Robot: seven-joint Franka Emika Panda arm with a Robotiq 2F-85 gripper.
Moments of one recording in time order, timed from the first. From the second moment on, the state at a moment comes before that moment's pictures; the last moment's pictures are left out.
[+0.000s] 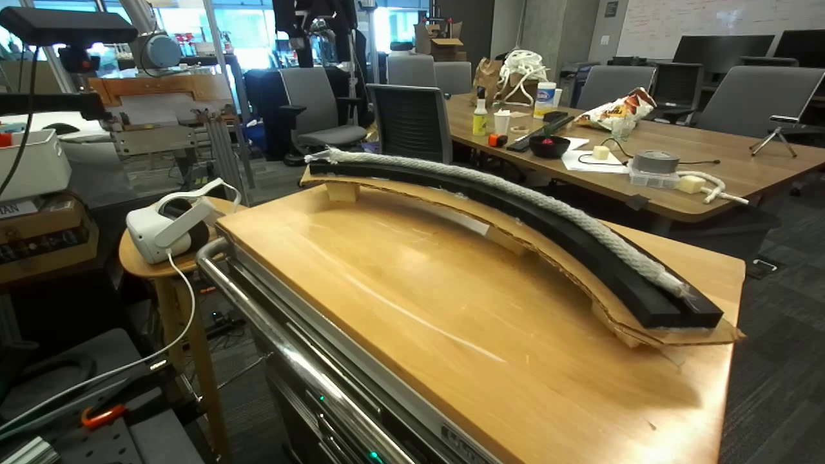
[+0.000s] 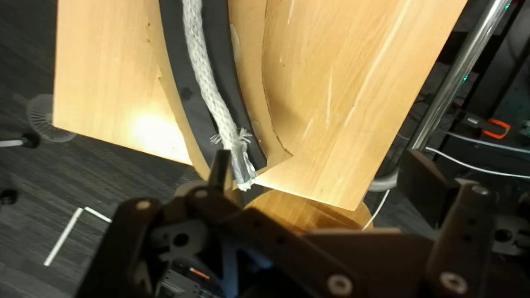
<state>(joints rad) 0.29 -0.04 -0.04 -1.89 -0.04 1.89 -1.61</state>
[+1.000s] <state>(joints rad) 0.19 0.20 0.10 -1.74 -0.12 1.88 -1.56</state>
